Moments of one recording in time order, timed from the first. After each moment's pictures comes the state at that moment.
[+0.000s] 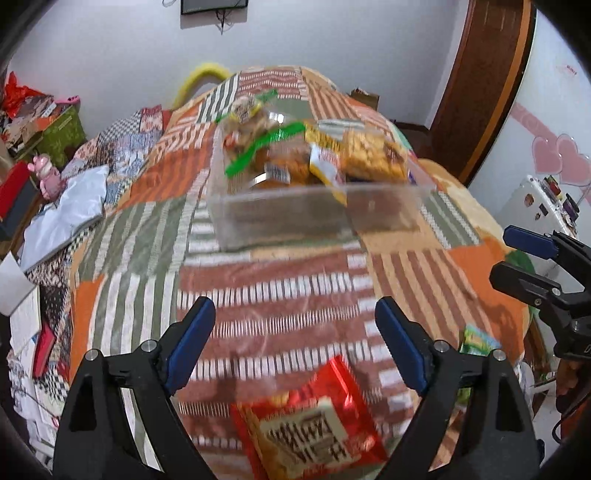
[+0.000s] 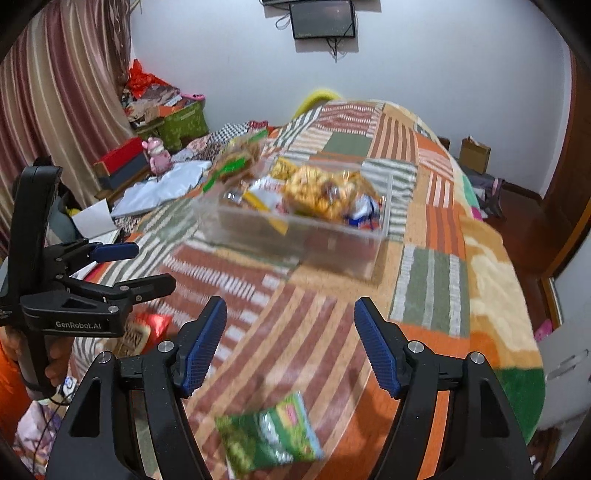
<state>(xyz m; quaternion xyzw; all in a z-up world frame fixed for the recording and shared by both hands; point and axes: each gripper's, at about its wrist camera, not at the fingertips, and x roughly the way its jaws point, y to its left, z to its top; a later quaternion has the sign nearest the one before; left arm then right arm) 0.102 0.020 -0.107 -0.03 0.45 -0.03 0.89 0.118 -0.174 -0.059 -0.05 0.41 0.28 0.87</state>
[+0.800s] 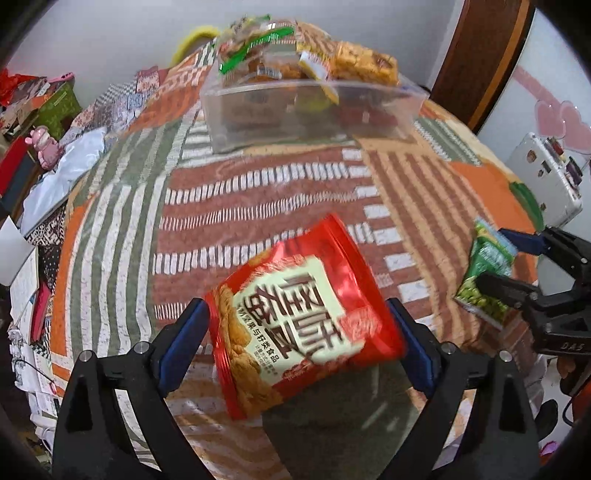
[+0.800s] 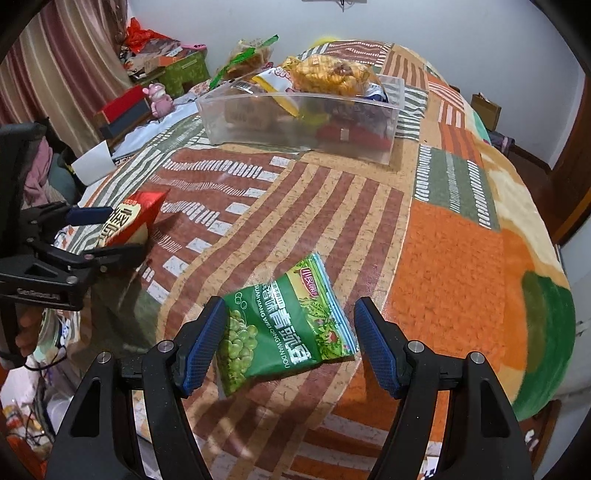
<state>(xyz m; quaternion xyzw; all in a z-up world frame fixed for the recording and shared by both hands) 0.051 0.009 -0.155 -0.02 0.52 -0.03 0.85 0.071 -0.182 -0.121 -0.08 0.48 0.28 0.83</state>
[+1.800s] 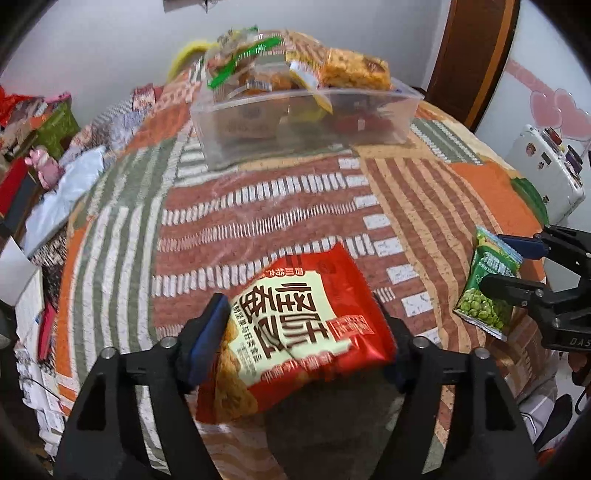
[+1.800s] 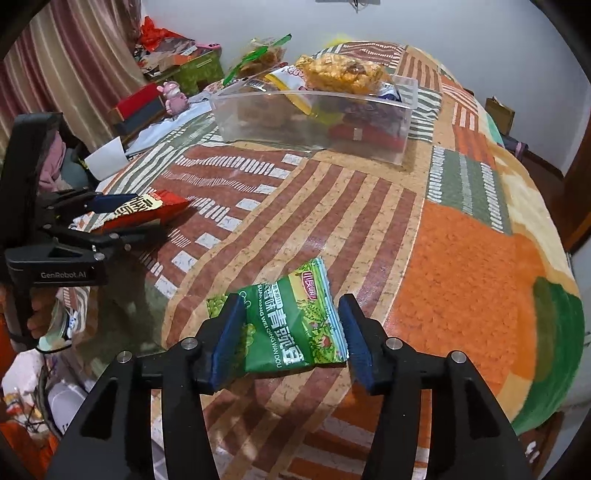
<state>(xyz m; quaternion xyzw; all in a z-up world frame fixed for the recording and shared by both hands) 0.058 0.004 -0.157 0.00 0.50 -0.04 0.86 0.071 -0.184 -0.123 -0.08 0.48 0.31 0.82</state>
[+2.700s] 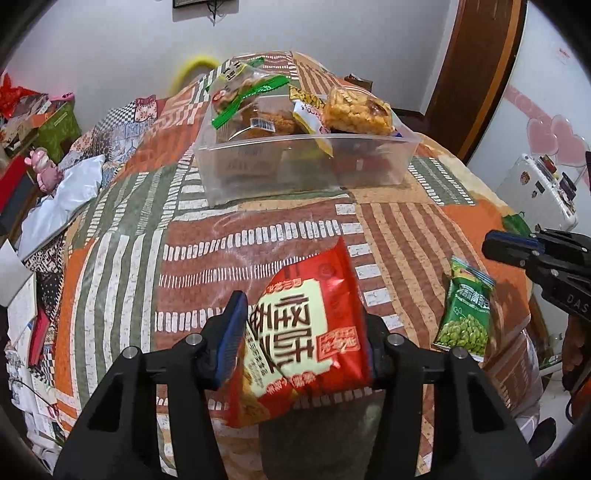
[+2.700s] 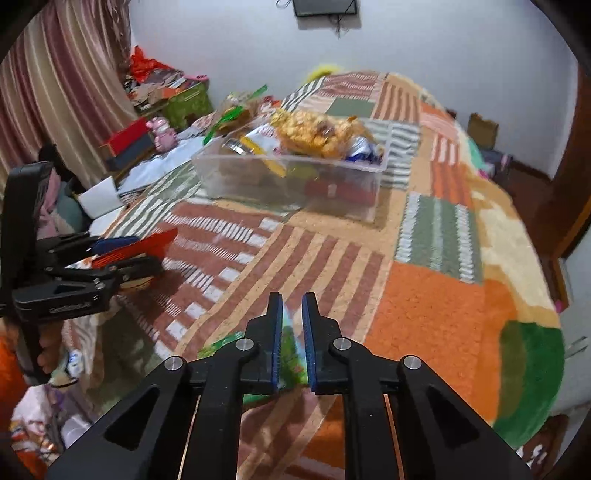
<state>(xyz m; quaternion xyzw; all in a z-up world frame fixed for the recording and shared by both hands) 0.070 0.005 -0.130 -0.02 0.46 -0.04 0.88 0.098 -0.191 -0.087 -0.05 0.44 0.30 0.84</state>
